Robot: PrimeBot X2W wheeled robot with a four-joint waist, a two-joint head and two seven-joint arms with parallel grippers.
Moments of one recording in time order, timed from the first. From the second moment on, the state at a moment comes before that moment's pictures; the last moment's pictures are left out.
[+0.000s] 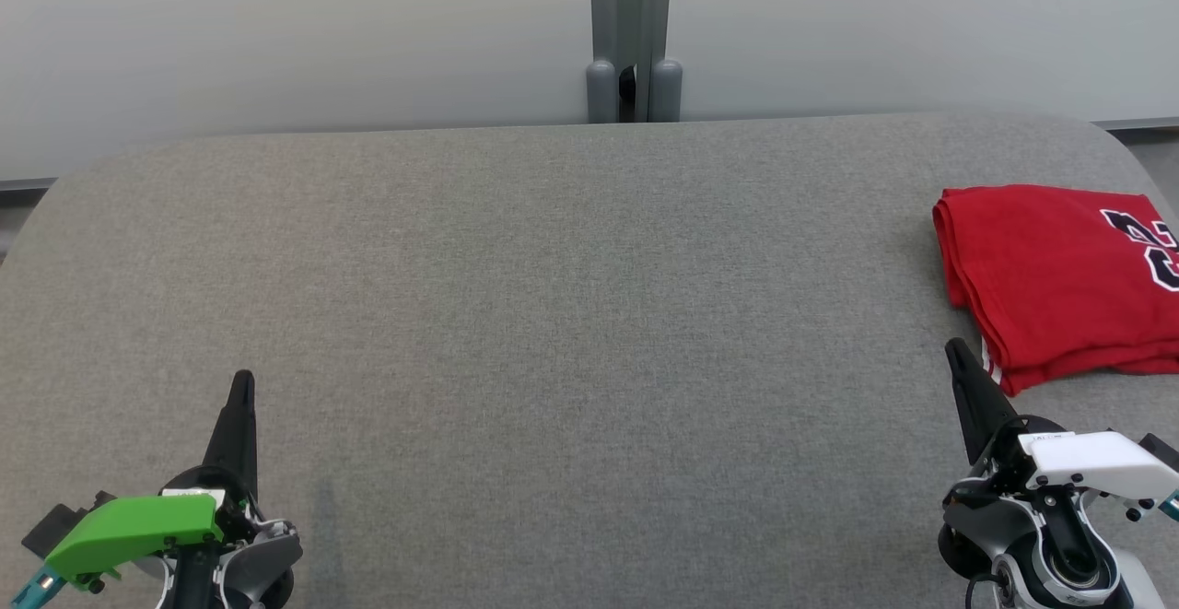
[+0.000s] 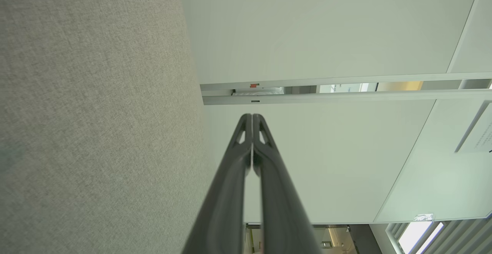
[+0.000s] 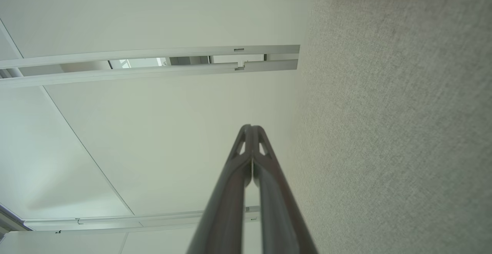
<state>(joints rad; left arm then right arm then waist) -0.10 0.05 0.11 0.25 -1.61 -0.13 0.11 -0.11 -0.05 -0.11 0.25 1.61 0.13 0.11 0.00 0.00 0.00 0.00</state>
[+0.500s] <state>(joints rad) -0.10 0.05 0.12 0.25 -1.61 -0.13 0.11 -0.11 -0.05 -0.11 0.25 1.61 0.13 0.11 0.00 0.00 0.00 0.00</state>
